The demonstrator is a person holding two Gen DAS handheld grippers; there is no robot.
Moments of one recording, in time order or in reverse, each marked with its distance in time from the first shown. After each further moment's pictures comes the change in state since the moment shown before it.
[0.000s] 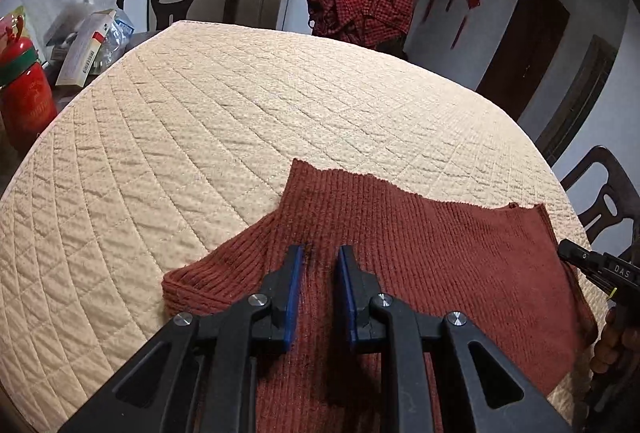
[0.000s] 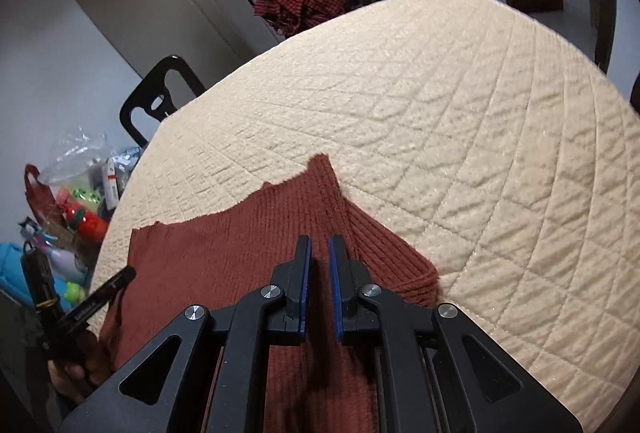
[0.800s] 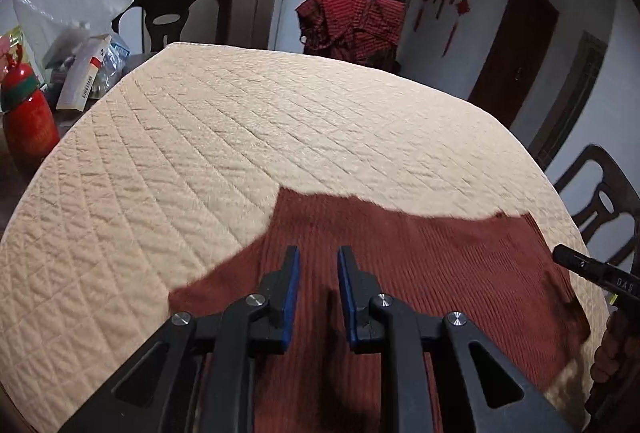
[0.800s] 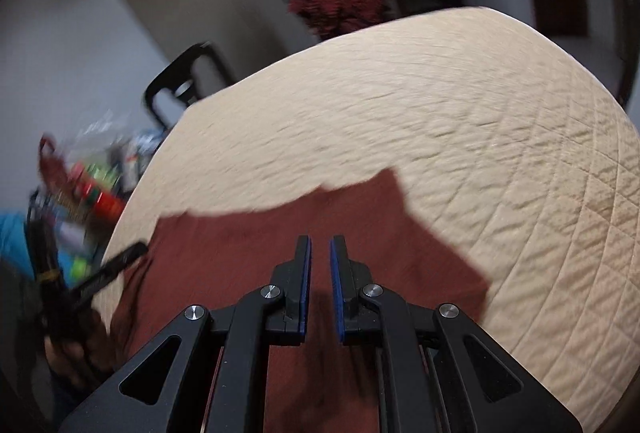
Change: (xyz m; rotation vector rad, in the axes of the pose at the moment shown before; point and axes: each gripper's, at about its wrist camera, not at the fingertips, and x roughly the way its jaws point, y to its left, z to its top) left arm -0.021 -0.011 -0.001 0.048 -0.048 -0.009; right arm -0.013 0.036 -0.016 -0.152 0.015 0.056
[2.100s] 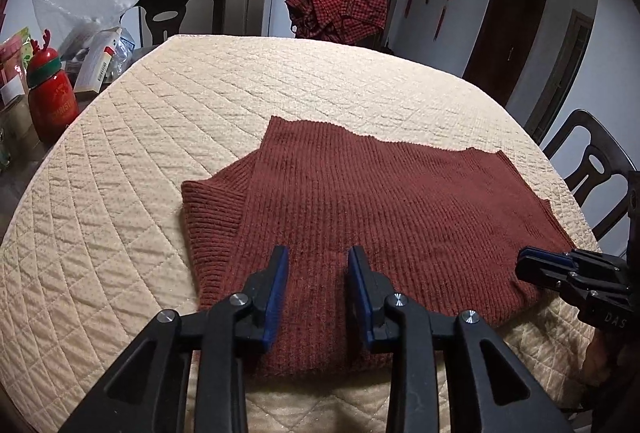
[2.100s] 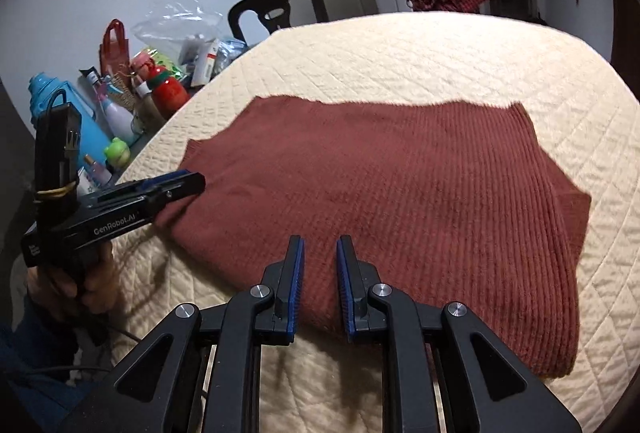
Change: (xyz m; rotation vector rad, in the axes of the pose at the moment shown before) left arm -0.035 -0.015 -0.048 0.037 0.024 0.021; right arm -0.005 0.062 -0.061 -0.269 0.098 0.105
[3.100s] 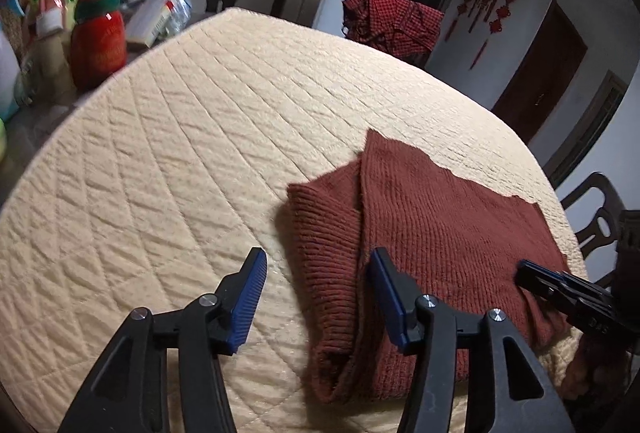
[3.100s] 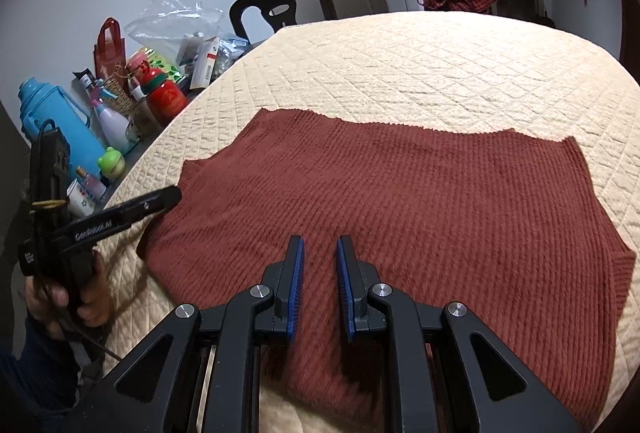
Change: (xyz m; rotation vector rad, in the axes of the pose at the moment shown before) left arm 0.011 0.072 0.001 -0.213 0.013 -0.014; right arm 0.046 0.008 0.032 0.033 0.029 0.030
